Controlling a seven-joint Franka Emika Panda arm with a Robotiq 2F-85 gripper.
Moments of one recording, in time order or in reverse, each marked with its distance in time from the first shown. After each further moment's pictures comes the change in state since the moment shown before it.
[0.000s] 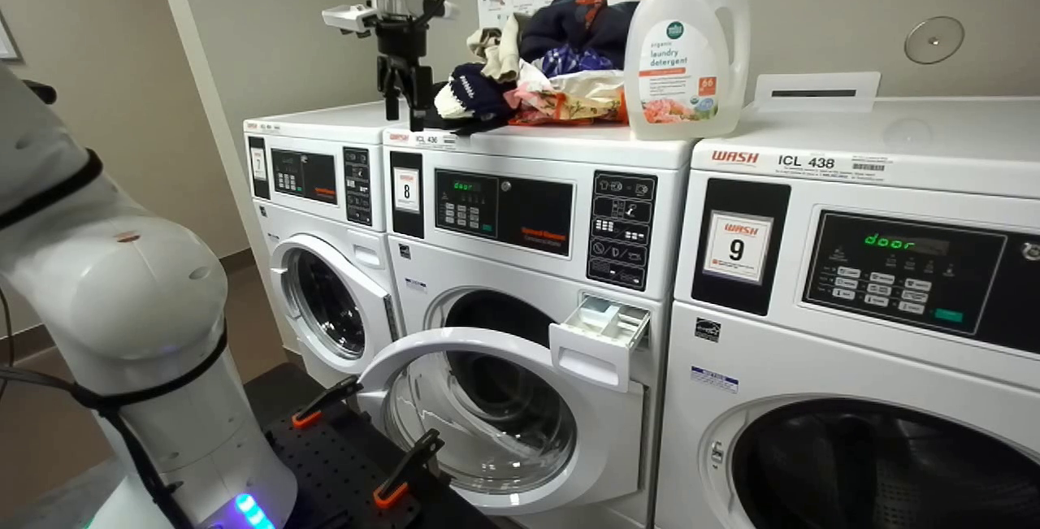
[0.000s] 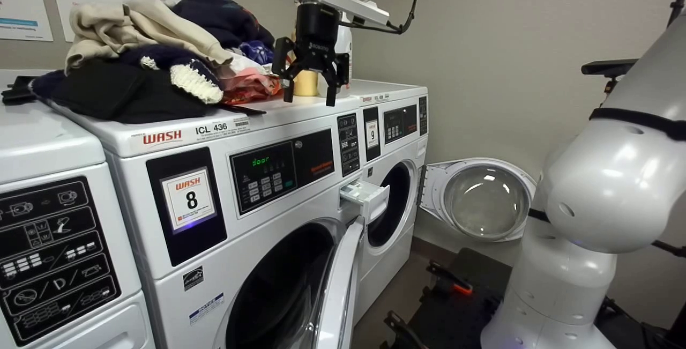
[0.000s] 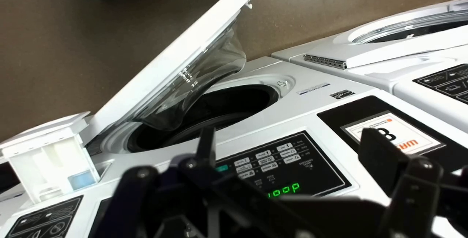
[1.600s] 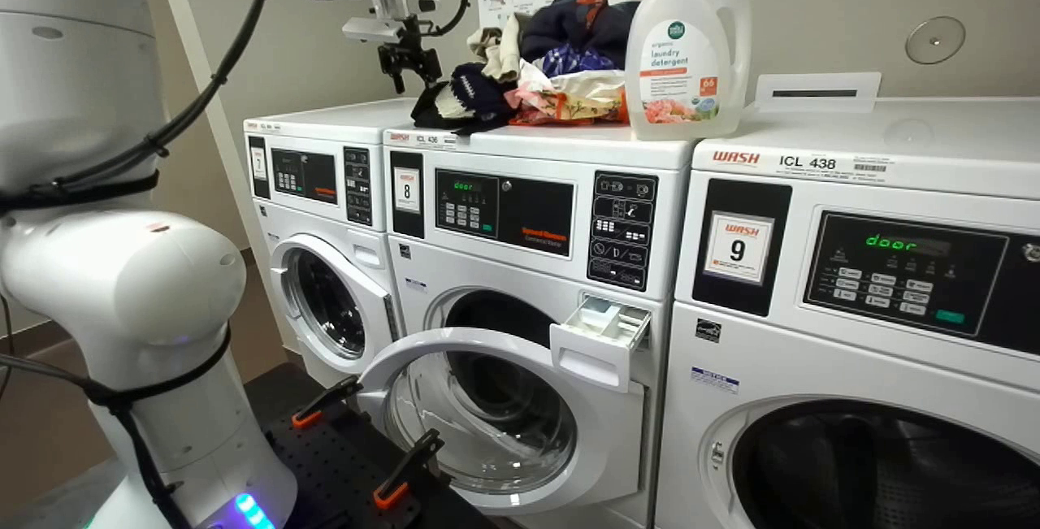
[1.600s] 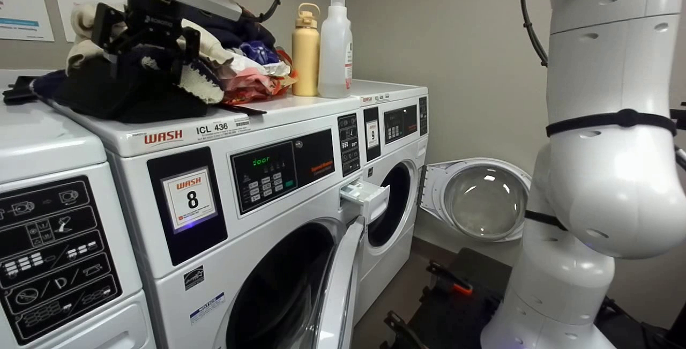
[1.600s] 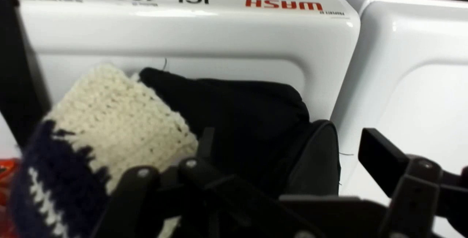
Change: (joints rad) arm 0.190 0.567 0.128 0.619 -0.205 0.267 0.003
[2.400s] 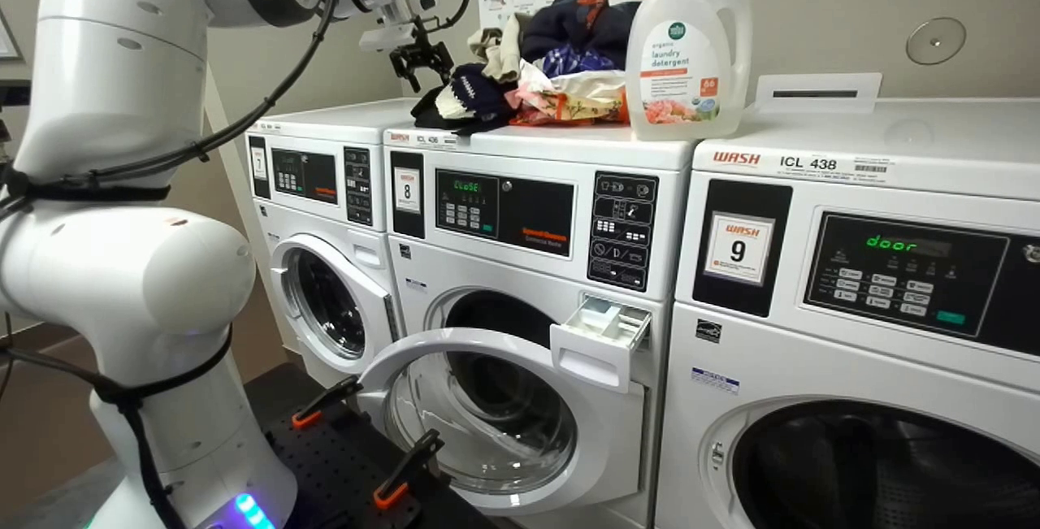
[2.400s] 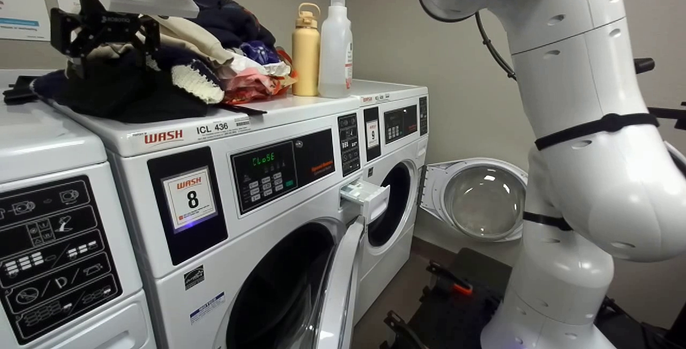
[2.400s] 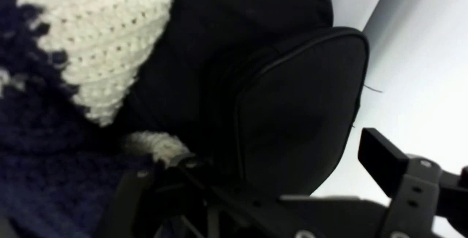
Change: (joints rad) arm 0.136 0.237 -0.071 0.314 -0.261 -0.003 0.000
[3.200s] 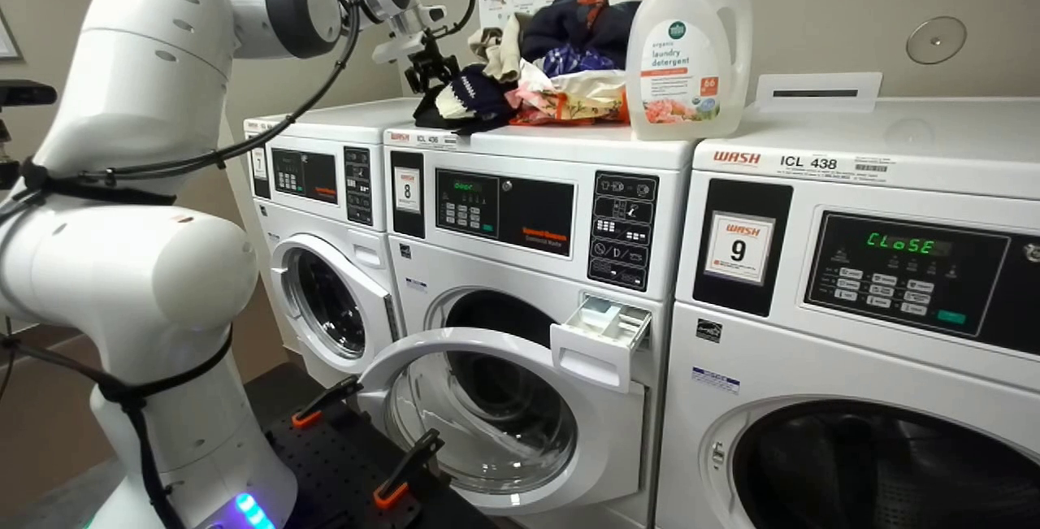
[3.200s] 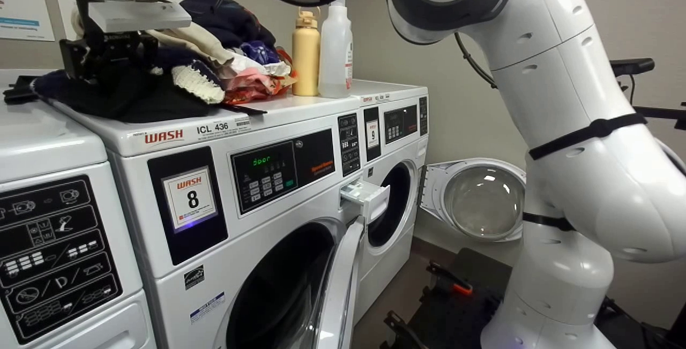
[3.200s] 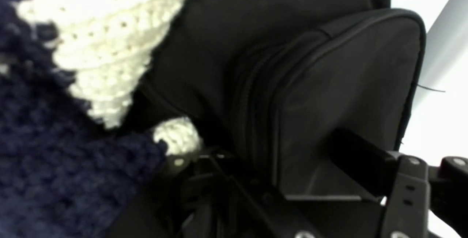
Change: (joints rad) arm 0.050 0.147 -0.056 0.193 -0.058 -0.137 0.000
